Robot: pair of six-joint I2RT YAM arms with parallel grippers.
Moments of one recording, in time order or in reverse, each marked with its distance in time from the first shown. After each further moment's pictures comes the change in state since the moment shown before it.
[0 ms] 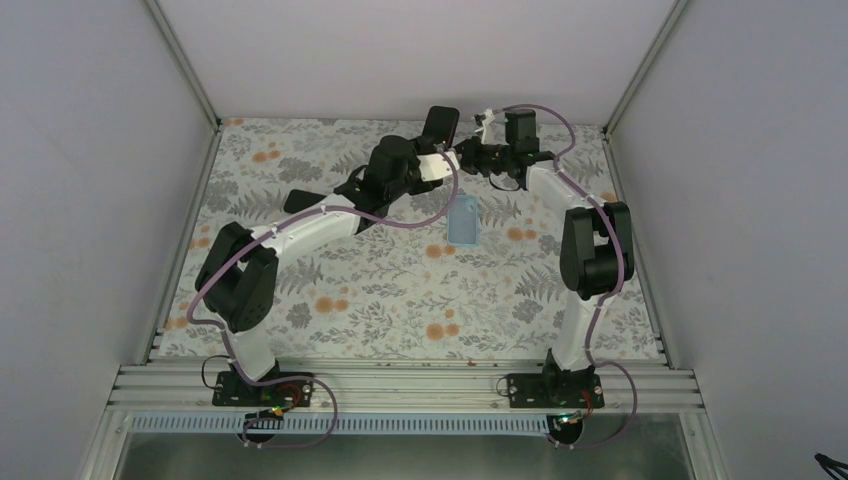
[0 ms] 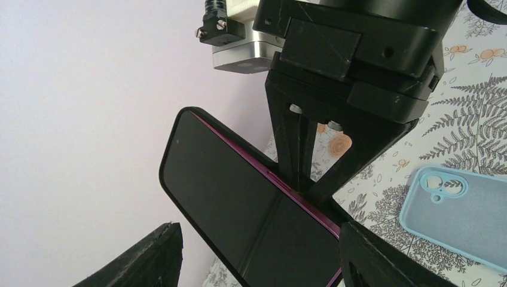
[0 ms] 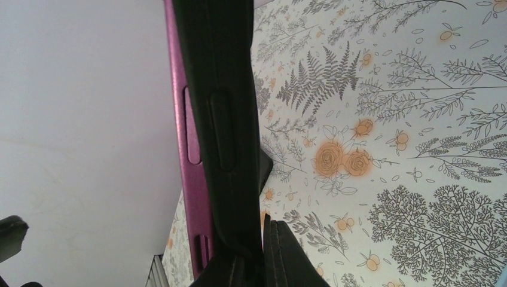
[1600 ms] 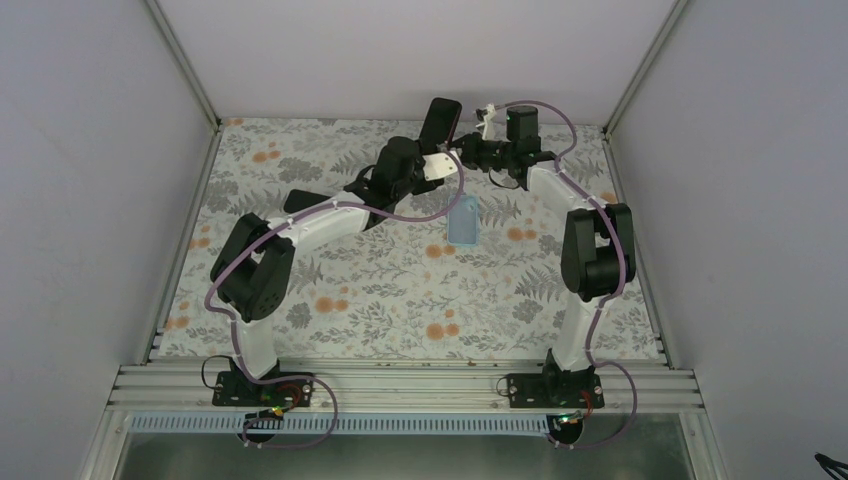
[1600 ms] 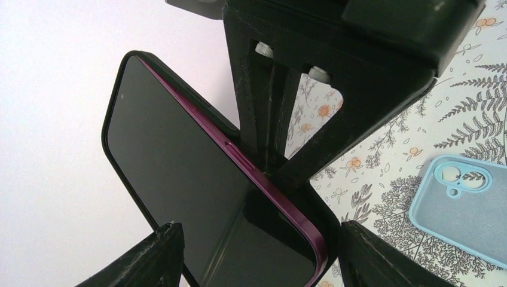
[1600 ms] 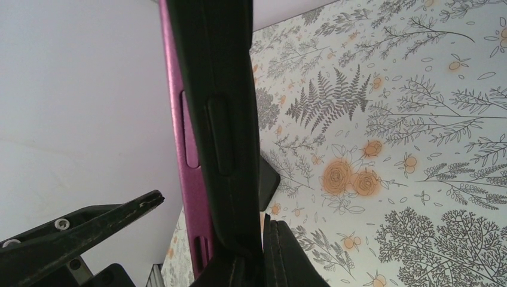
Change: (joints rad) left arm 0.013 0.093 0.040 0.020 -0.050 -0.015; right arm 0.000 -0.016 -0.008 0.064 0.003 0.019
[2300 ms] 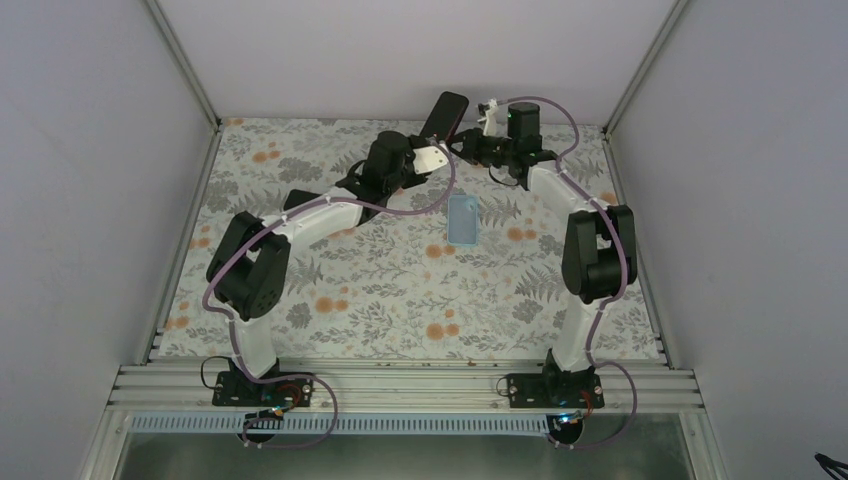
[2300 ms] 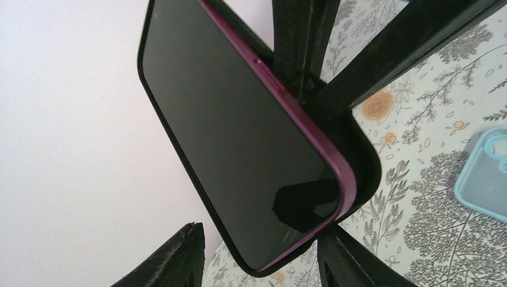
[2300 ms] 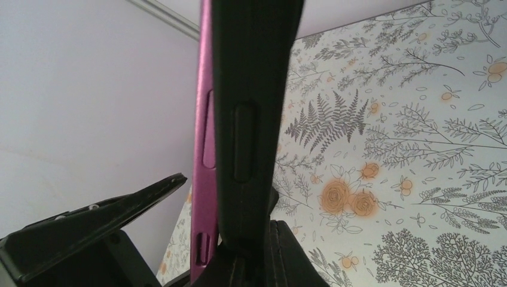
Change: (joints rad) left arm 0.048 -0.007 -0.002 0.001 -0.019 0.025; right arm 0.004 -0.015 -0.001 0.042 0.042 0.006
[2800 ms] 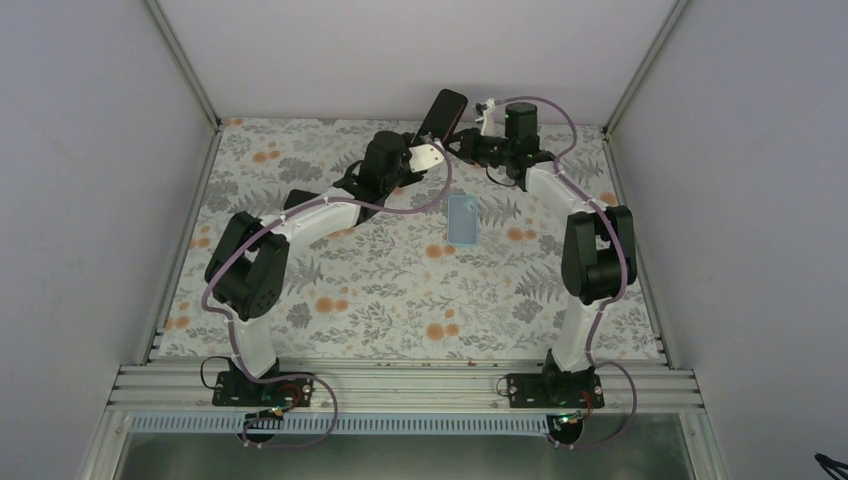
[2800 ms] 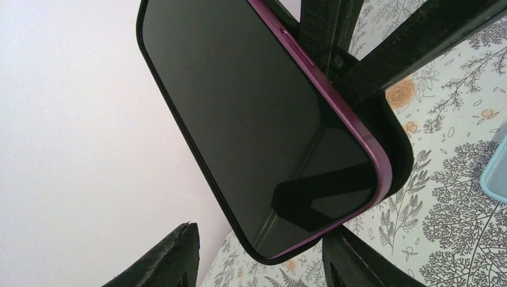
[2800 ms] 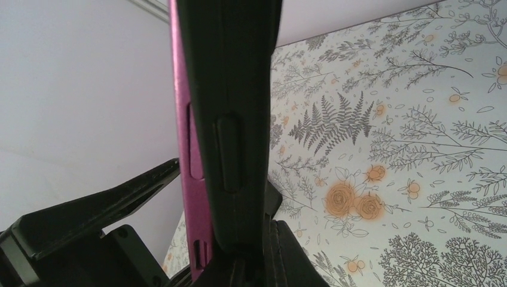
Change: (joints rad) left arm 0.014 -0.006 -0.019 0.026 -0.039 -0.001; right arm 0.018 -0.008 -0.008 0.028 0.010 0.018
